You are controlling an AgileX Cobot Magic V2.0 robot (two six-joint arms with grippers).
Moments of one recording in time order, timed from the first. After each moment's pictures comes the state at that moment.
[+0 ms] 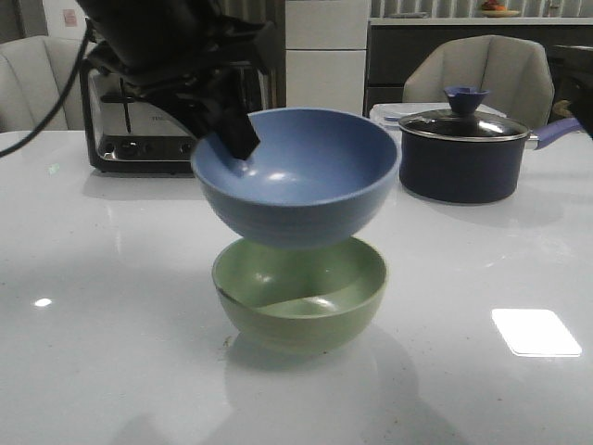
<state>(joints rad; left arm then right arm) -0.61 1.67 -1.30 -0.21 0.72 0.15 0.50 0.82 -0.71 0.23 0.72 -0.23</state>
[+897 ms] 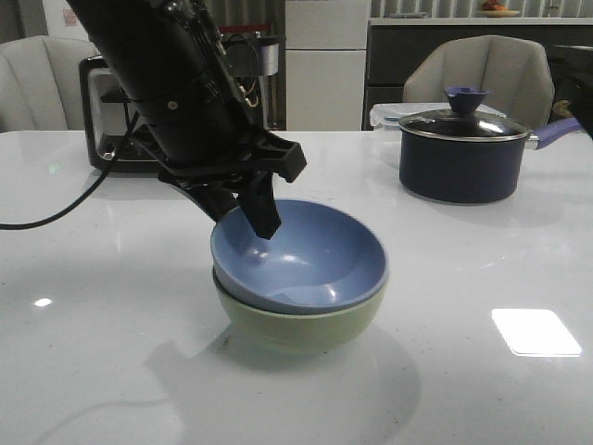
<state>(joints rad) -0.61 1.84 -1.32 -0.17 0.64 0.15 0.50 0.82 -0.71 0.23 0.72 -0.23</state>
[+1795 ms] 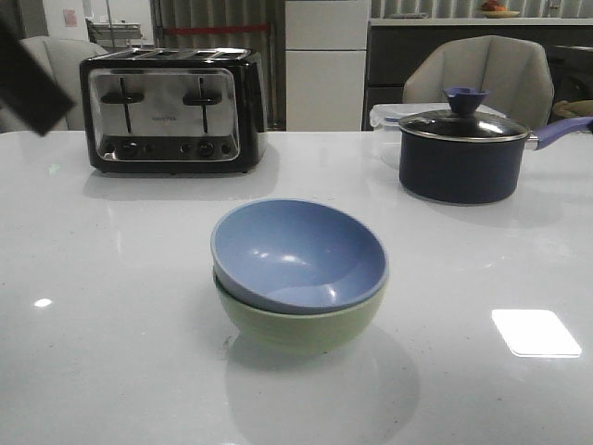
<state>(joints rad) -0.72 1.02 -0.88 0.09 0.82 -0.05 0.50 0.82 -0.71 0.16 0.75 -0.21</state>
